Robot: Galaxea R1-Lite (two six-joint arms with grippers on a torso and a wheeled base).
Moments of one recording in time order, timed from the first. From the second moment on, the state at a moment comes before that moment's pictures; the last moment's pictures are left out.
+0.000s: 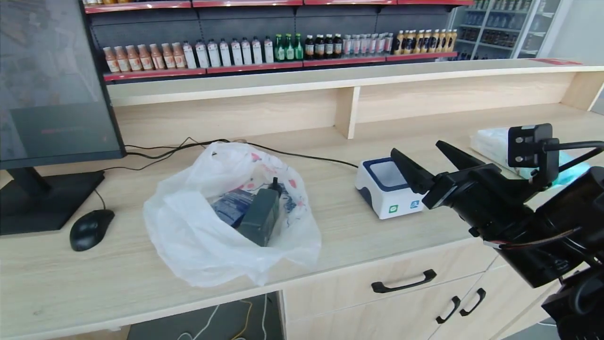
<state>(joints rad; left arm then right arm) 0.00 0.00 0.00 0.00 0.00 -0.01 0.49 1.71 -0.47 -1.57 -0.06 0.03</state>
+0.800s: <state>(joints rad) 0.00 0.00 0.00 0.00 0.00 -0.01 0.49 1.71 -0.48 -1.57 -0.06 0.03</state>
